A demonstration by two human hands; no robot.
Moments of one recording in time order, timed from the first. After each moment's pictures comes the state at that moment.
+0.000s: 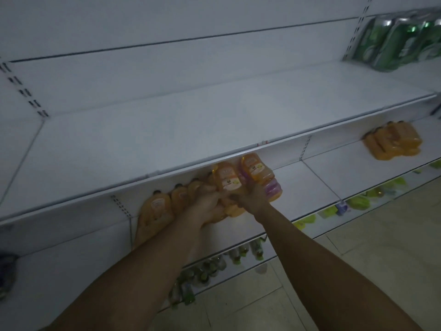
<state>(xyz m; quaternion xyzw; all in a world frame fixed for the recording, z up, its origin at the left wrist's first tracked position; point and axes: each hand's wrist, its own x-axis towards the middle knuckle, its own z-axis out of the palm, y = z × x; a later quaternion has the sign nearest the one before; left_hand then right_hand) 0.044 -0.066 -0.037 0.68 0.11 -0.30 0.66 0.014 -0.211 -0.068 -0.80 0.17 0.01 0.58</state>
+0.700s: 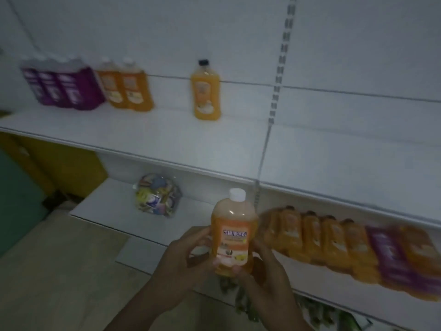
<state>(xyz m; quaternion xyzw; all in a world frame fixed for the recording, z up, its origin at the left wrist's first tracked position) -0.222 0.290 0.069 0.75 0.05 0.07 0.65 -0.172 0.093 0.040 -0.75 -0.16 0.15 0.63</state>
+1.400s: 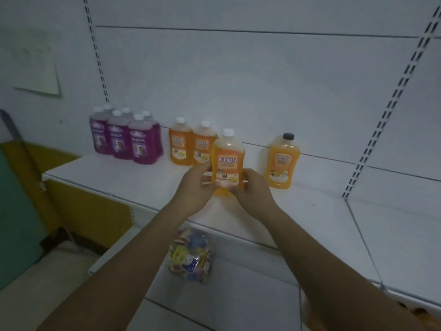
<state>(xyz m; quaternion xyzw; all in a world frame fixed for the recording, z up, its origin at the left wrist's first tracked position) -0.045 0.597 0.198 0.84 0.00 0.25 0.48 0.033 0.436 0.196 -0.84 -0.27 -0.01 0.46</state>
